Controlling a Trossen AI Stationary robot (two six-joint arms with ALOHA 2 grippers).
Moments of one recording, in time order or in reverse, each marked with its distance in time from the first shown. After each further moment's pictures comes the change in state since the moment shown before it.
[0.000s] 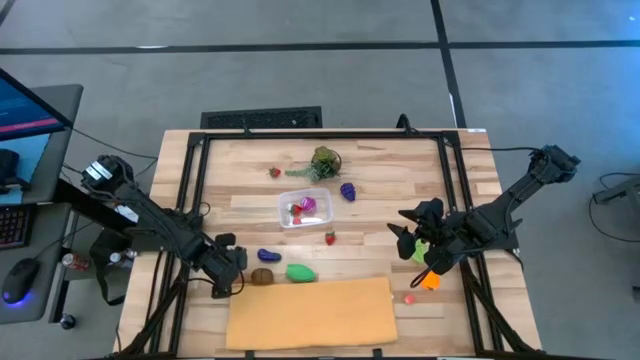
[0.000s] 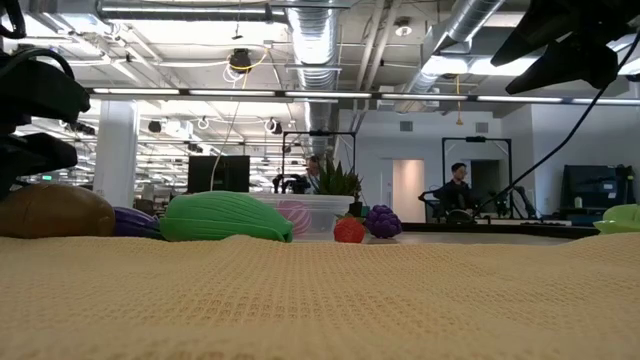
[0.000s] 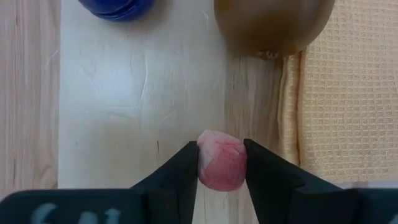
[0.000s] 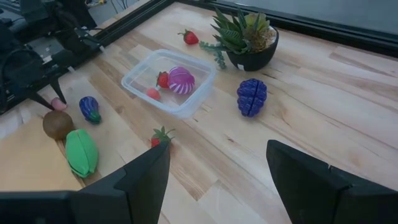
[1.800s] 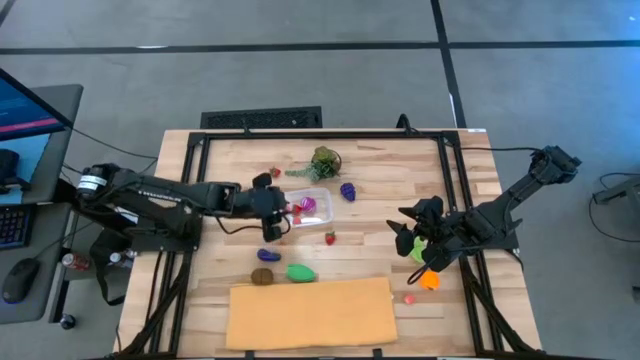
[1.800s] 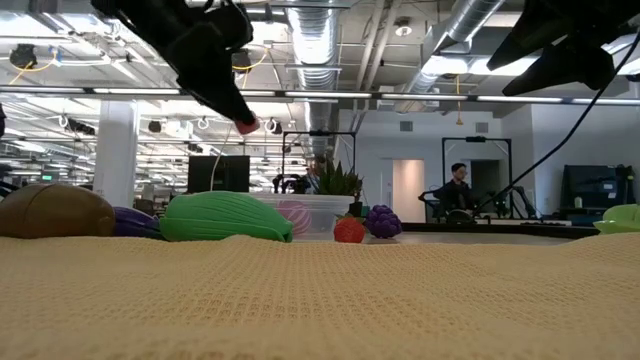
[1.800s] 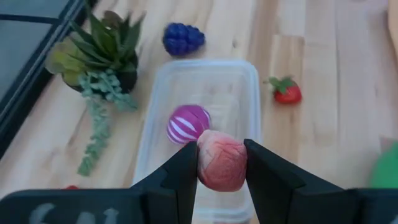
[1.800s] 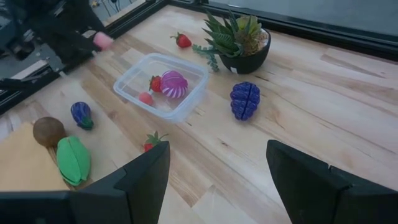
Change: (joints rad) left arm 0.633 -0.003 0.304 0.181 -0.189 0.635; right arm -0.033 0.000 0.000 -0.003 0.001 -0.002
